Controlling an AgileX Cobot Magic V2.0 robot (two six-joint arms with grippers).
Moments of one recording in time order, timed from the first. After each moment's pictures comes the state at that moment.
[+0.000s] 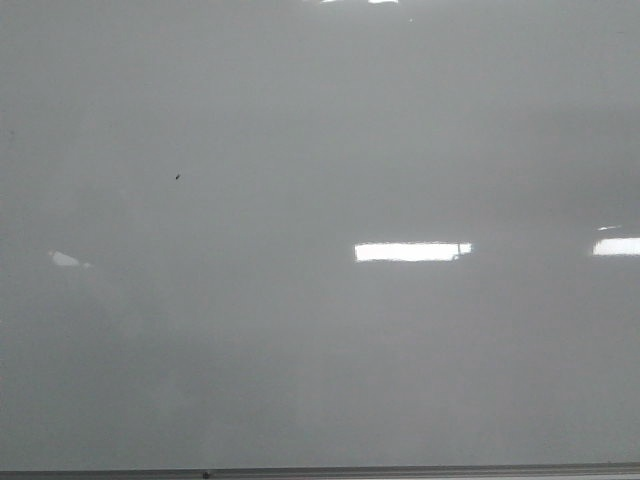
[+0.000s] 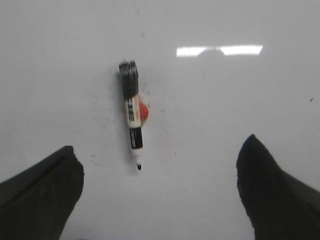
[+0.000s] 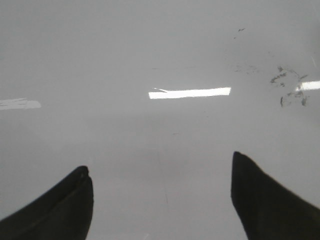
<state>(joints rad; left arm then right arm) 0.00 0.48 -0.40 0.02 0.39 -0.01 -0.01 0.25 -0.43 0.04 0.40 0.06</state>
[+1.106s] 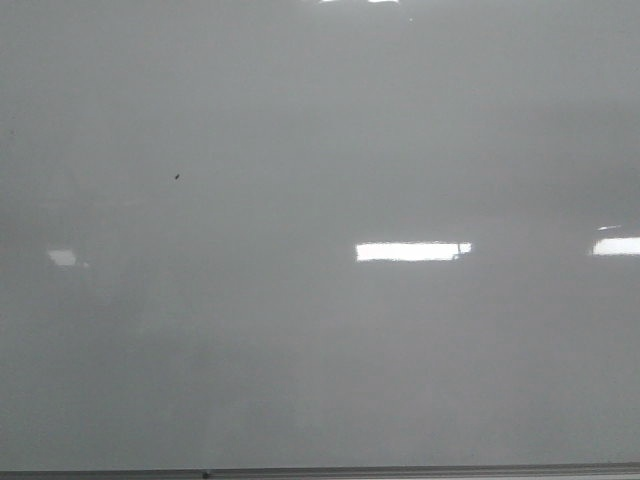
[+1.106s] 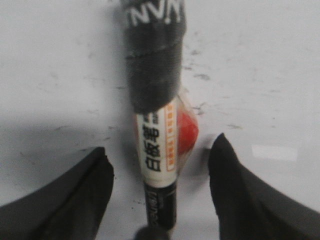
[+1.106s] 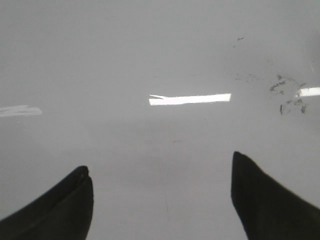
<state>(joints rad) 0.10 1.46 -0.59 0.08 -0.12 -0.08 -0.01 0.25 -0.43 0.04 0.38 0.06</state>
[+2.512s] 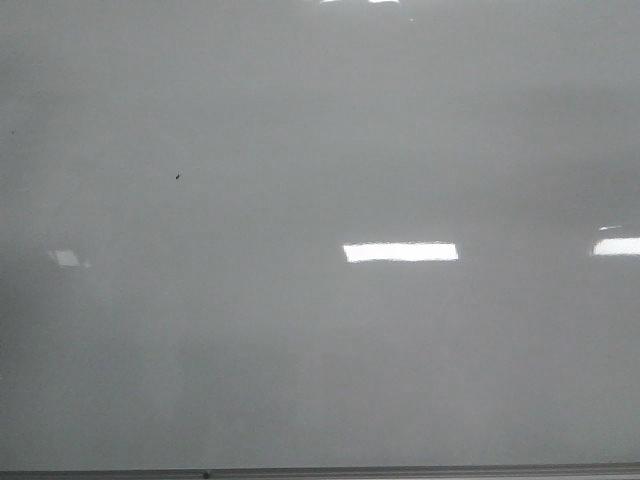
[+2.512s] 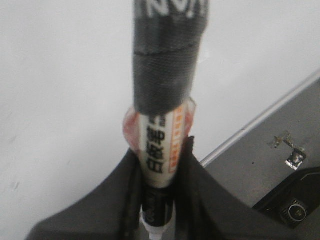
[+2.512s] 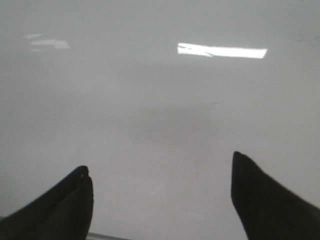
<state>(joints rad) -0.31 1.01 -0.83 -0.19 0.75 0.55 0.15 0.42 -0.54 0.05 0.55 -0.01</state>
